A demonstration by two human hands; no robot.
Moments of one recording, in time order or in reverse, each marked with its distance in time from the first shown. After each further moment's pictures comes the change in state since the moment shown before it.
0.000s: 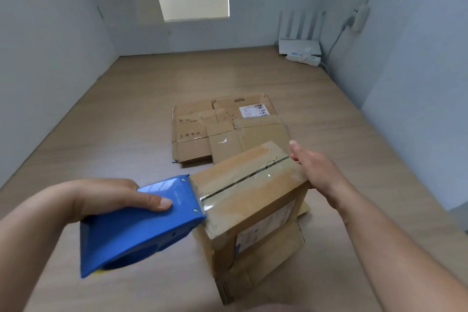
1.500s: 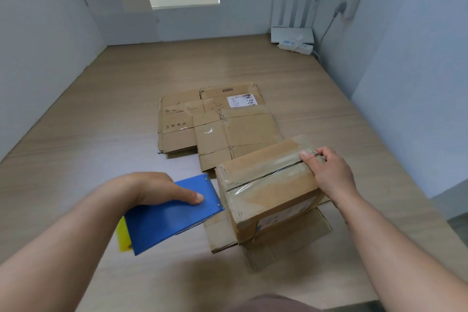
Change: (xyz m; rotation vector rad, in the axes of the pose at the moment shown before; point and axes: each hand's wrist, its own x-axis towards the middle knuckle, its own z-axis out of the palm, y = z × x) left_hand 0.067 0.059 0.054 0.181 0.213 -0.204; right_hand 0.018 0.077 -0.039 -0.284 0.285 0.031
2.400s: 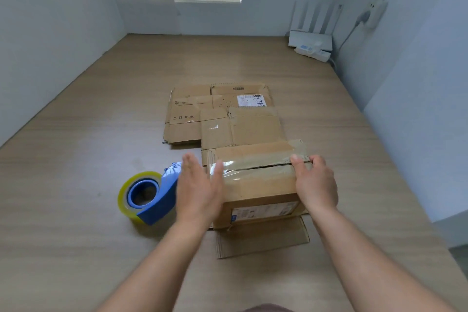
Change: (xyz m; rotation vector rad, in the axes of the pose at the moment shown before) left_hand 0.034 0.054 0.111 -0.586 0.802 0.312; right_hand -0.016 -0.022 0.022 -0.032 0.050 0.057
